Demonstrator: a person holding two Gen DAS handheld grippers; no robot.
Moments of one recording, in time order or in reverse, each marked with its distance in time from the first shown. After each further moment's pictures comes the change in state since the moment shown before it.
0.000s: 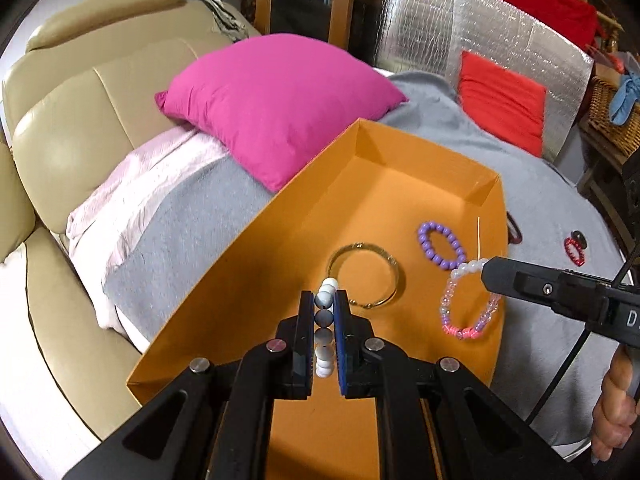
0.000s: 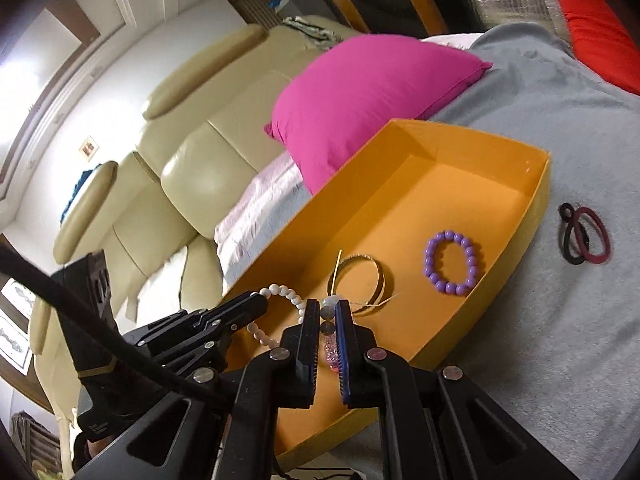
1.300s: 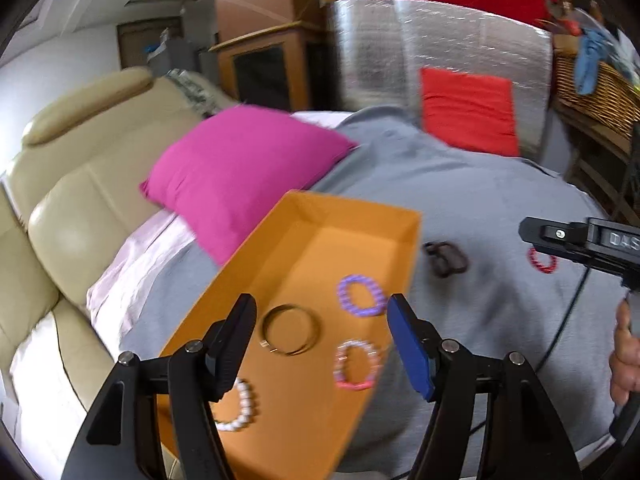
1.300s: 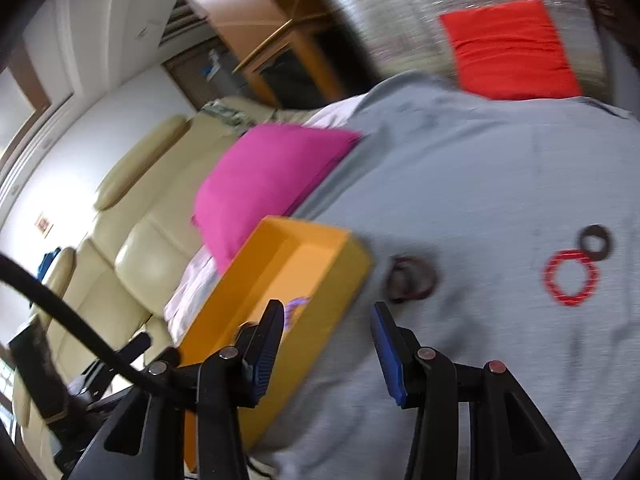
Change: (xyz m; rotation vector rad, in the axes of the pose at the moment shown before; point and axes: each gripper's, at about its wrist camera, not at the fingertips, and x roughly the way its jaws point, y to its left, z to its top) left arm -0.063 -0.117 0.022 0.185 -0.165 0.066; right arm -0.139 -0.098 0.002 0.191 -0.248 -0.204
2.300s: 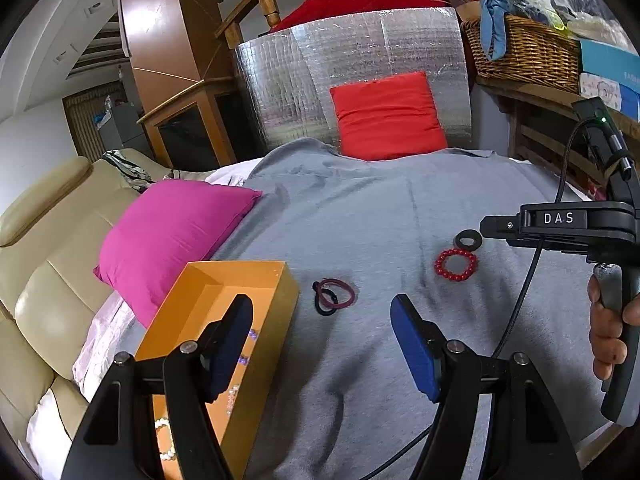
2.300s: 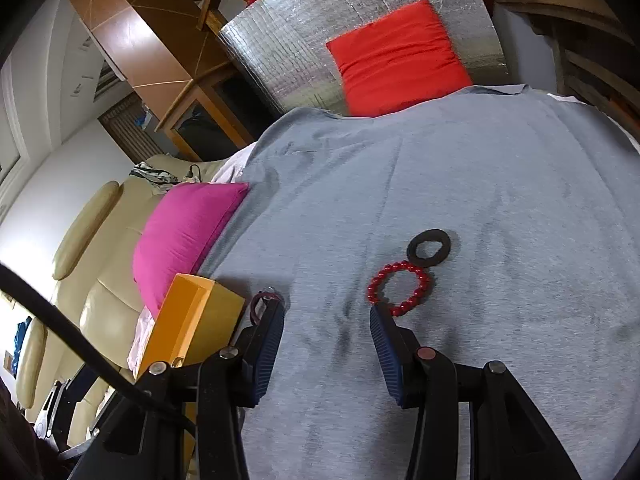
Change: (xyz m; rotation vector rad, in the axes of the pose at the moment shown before) left arm -0.028 -0.143 0.018 0.221 -0.096 -0.068; right arm -0.082 -0.119 0.010 0.184 -0.087 -0.168
